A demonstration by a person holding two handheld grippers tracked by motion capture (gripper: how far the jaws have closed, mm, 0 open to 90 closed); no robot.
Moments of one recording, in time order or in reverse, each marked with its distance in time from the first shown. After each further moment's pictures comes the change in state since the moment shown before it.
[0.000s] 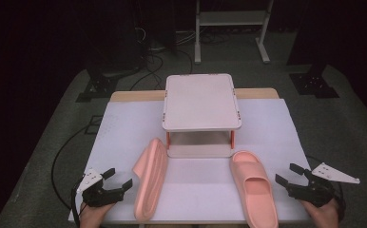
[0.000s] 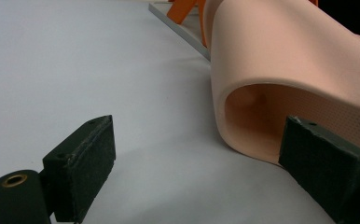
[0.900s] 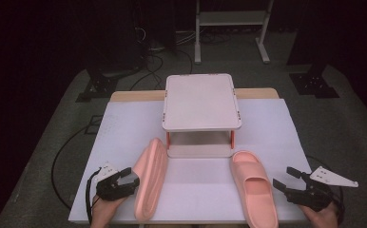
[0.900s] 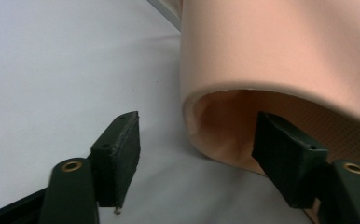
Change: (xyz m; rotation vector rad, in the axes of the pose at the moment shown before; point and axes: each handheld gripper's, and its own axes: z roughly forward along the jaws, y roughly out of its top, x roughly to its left) left arm -0.013 0.010 0.033 0.116 -0.059 -0.006; right arm 0.011 -0.003 -0.003 0.007 0.045 -0.017
